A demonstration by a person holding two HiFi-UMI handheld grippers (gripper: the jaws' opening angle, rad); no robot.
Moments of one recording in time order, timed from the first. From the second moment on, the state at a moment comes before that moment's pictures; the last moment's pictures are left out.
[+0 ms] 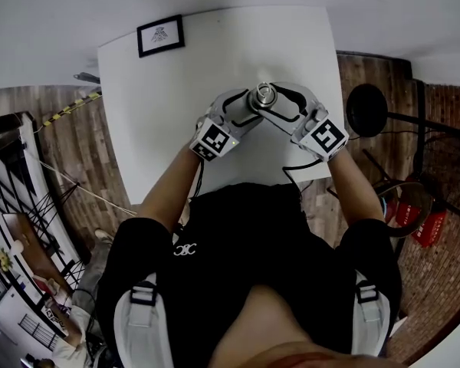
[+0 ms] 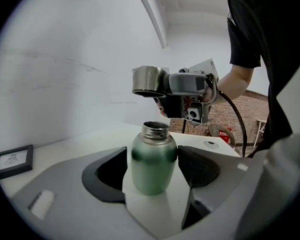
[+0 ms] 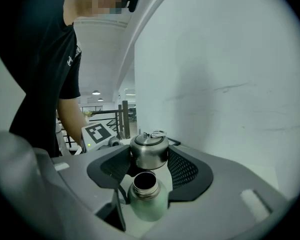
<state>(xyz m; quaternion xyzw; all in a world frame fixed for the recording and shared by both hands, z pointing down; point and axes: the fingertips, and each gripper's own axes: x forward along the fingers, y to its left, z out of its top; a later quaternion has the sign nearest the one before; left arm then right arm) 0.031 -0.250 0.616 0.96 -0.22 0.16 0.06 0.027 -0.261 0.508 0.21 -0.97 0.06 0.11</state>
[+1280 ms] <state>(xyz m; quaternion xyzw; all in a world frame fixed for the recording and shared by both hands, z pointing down) -0.152 -0.186 0.441 0.80 -0.60 0.07 0.05 0.073 -0.198 0.411 0.57 -0.82 0.01 -0.02</state>
